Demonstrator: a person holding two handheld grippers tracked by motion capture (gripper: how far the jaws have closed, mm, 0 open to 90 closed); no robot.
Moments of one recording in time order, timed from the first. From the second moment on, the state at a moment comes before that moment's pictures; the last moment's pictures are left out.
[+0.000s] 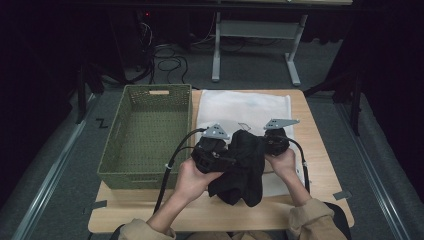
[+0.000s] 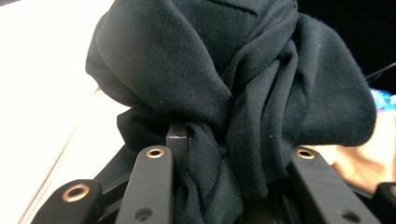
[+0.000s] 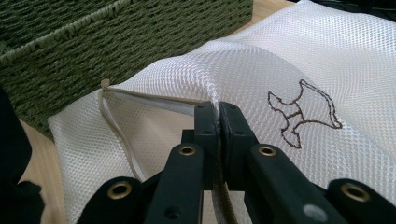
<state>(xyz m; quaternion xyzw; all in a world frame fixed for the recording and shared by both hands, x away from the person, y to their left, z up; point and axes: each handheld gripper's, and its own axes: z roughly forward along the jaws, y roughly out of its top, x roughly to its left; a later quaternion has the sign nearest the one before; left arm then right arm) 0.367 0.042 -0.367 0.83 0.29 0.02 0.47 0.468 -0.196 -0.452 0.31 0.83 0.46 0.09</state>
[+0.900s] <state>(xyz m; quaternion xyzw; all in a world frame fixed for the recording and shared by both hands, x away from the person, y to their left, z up) 0.370 0.038 -0.394 0.84 0.30 0.03 0.45 0.466 -0.200 -0.451 0.31 0.83 0.46 0.10</state>
